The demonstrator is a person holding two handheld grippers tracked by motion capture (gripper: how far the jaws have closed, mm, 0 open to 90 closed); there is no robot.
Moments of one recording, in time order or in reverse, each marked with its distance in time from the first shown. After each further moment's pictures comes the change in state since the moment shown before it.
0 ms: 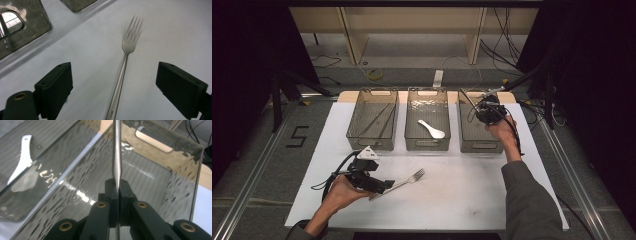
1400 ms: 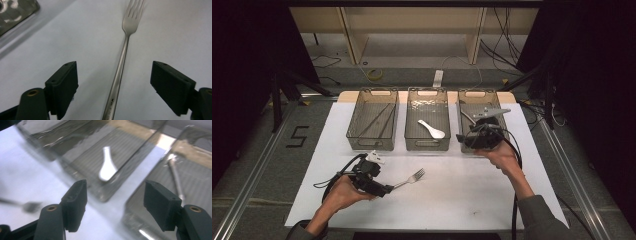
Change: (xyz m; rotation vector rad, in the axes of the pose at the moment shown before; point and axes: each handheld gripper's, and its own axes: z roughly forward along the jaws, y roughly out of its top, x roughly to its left) left arm -0.004 0.000 0.014 0.162 -0.001 0.046; right arm 0.067 -0.043 -0.071 -0.163 0.289 -0.027
